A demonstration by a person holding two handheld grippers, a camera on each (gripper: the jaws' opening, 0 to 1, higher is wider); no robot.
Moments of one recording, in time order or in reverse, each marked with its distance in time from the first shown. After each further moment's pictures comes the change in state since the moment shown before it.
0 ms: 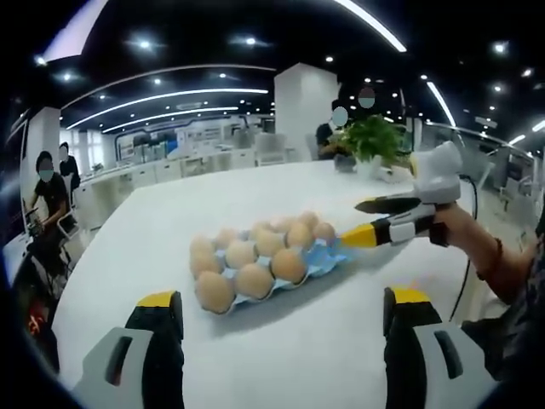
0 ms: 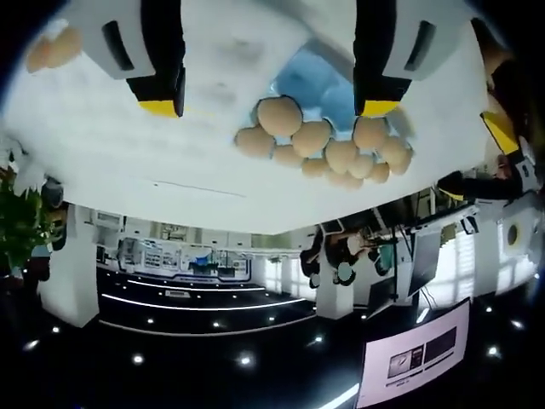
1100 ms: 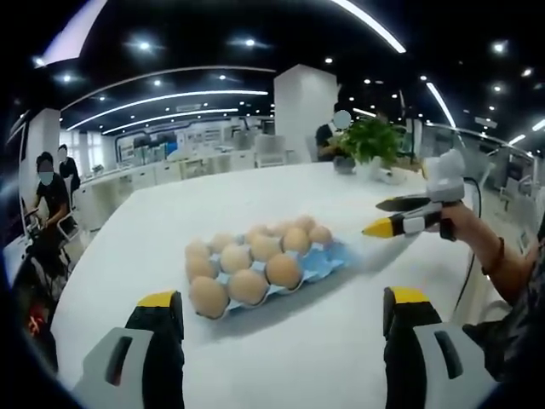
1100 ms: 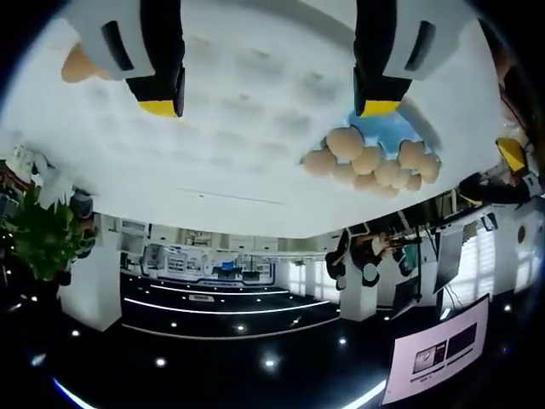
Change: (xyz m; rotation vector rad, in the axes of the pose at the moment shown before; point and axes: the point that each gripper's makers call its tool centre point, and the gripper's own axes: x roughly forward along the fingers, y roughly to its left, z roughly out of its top) left arm 0.004 -0.007 0.004 0.004 -0.005 0.003; right arm -0.037 -0.065 -0.019 0.031 0.023 -0.123
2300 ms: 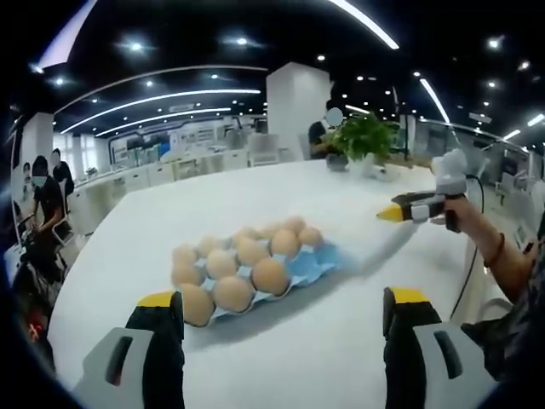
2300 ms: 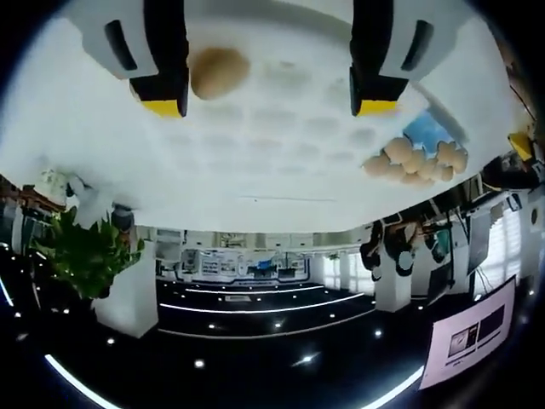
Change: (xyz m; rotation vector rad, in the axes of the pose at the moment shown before) left arm 0.011 -0.014 0.004 0.020 0.011 -0.029; right arm -0.035 -0.074 -0.012 0.099 -0.019 -0.155
